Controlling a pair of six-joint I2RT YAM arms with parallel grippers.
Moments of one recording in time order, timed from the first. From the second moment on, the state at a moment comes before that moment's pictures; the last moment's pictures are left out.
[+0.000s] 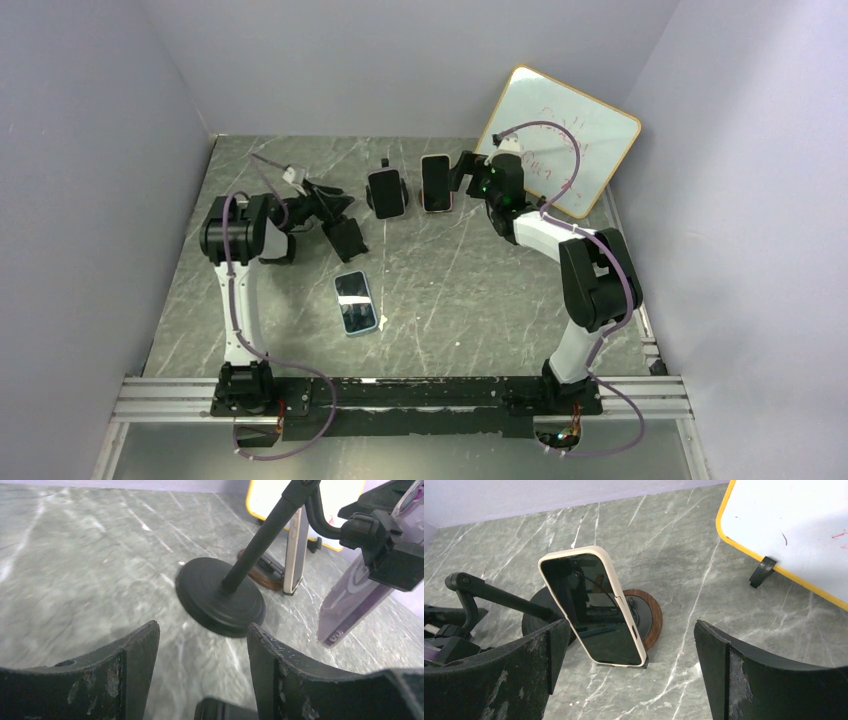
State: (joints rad) left arm -0.01 2.41 1.05 1.54 0.89 -0.57; right arm 0.32 1.77 1.04 0.44 0.04 0.36
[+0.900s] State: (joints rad) left arm 0.00 1.76 0.55 1.38 0.91 -0.31; right arm 0.33 1.85 1.03 0.51 -0.04 0.40
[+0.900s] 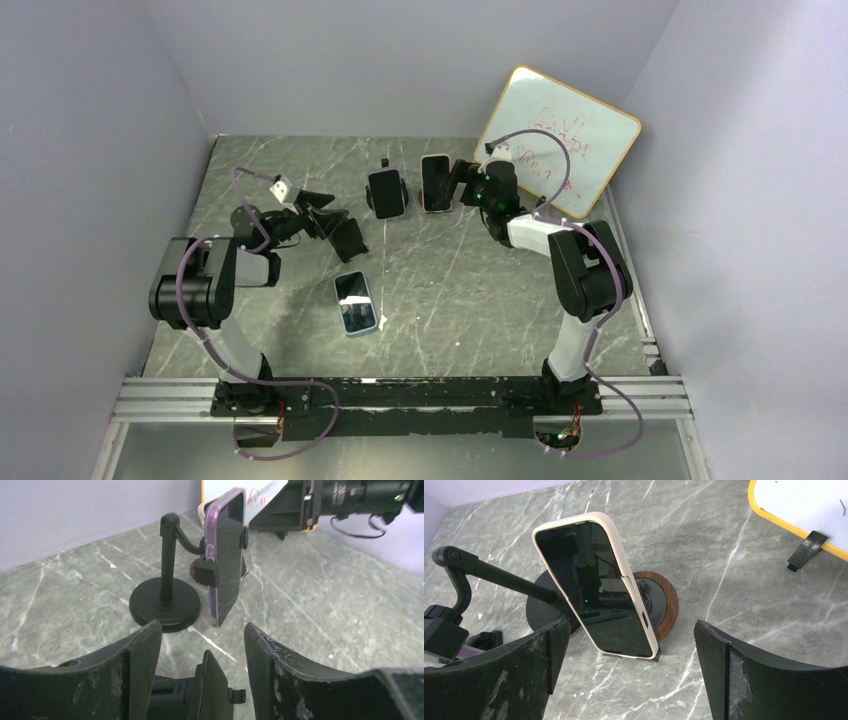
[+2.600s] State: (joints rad) left arm -0.06 1.83 0.88 0.43 1.07 0.19; right arm 0.33 1.75 0.99 0.50 0.02 0.35
